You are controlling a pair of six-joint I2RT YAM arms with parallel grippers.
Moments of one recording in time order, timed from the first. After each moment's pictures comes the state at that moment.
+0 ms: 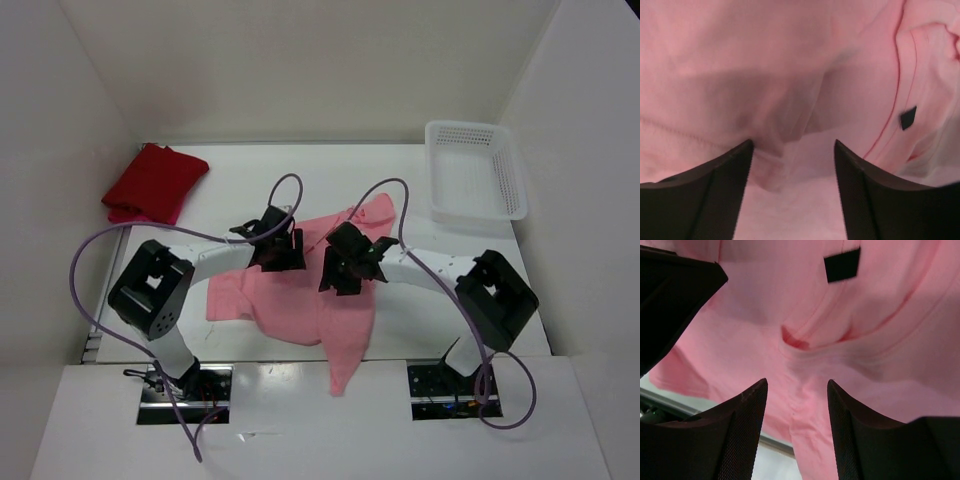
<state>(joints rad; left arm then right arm) -0.56 1.69 0.97 -0.27 0.00 -0.61 0.79 1.59 0.94 -0.41 -0.04 0.91</state>
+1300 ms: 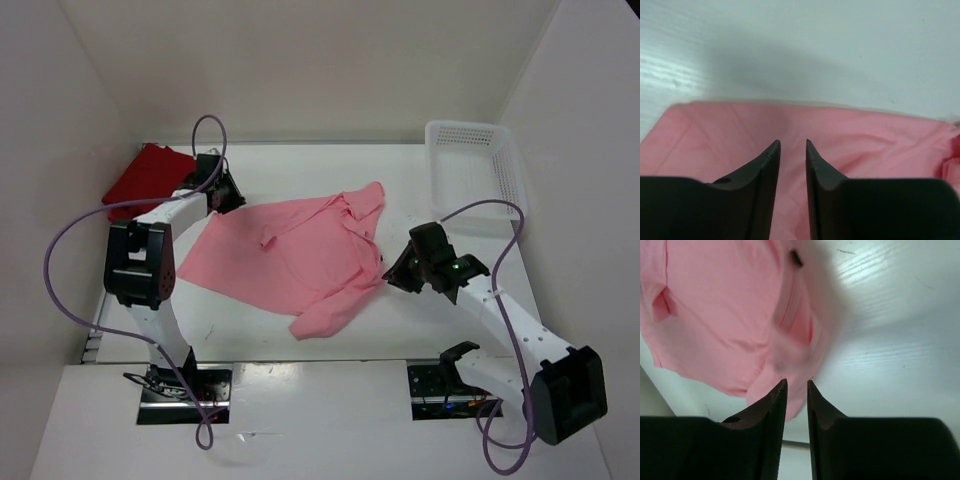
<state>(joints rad) -0.08 1.92 1.34 -0.22 0.03 -0.58 0.40 1.06 0.70 -0.57 -0.02 0.98</state>
